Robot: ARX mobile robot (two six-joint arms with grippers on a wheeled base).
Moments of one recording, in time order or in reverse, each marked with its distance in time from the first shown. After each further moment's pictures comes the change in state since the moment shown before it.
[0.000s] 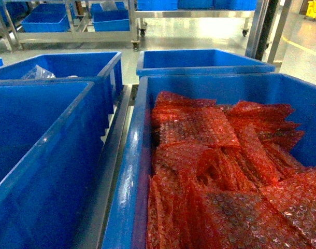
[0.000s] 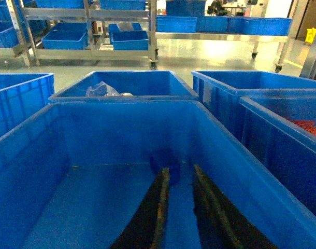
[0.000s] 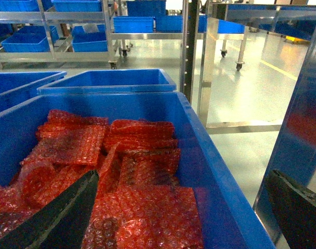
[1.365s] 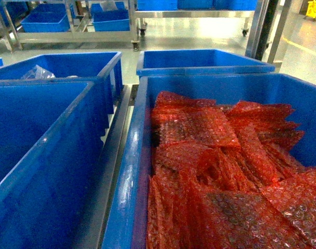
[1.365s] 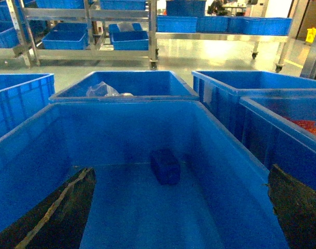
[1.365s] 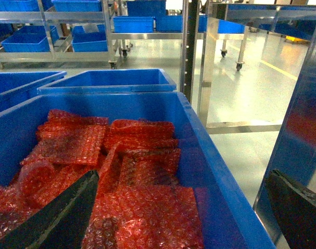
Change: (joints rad) left arm 0.000 0.000 0.000 0.000 0.000 0.002; right arm 0.000 0.000 0.000 0.000 0.000 0.000
